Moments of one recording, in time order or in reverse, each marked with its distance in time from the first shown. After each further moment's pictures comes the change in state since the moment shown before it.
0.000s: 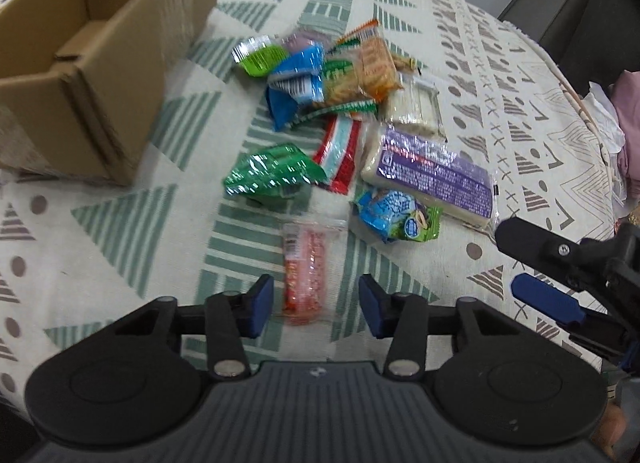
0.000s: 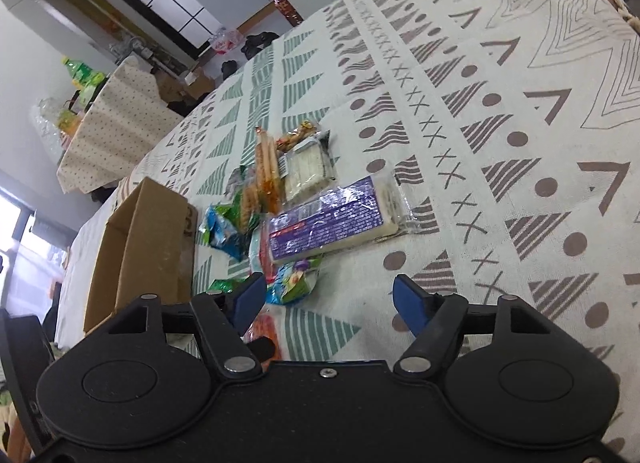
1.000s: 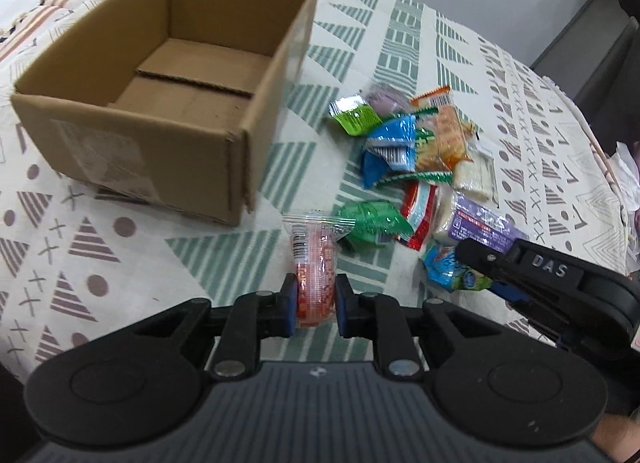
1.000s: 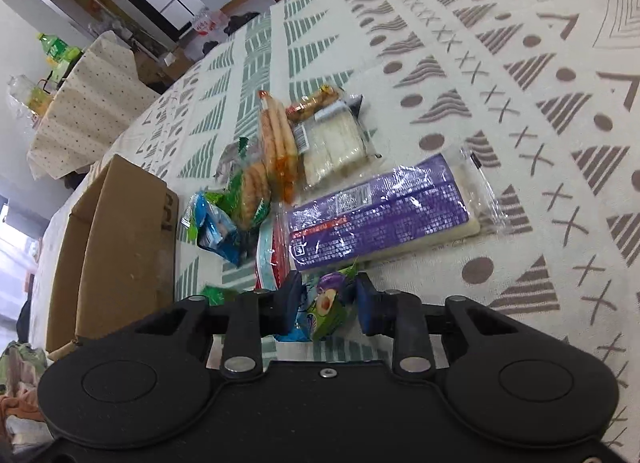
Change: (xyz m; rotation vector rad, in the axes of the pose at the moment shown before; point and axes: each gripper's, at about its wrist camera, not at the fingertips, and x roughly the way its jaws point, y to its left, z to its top) left arm -0.039 0.054 0.017 -0.105 -0.093 0.062; right arm 0.070 0.048 -0.004 -0.040 0.019 -0.089
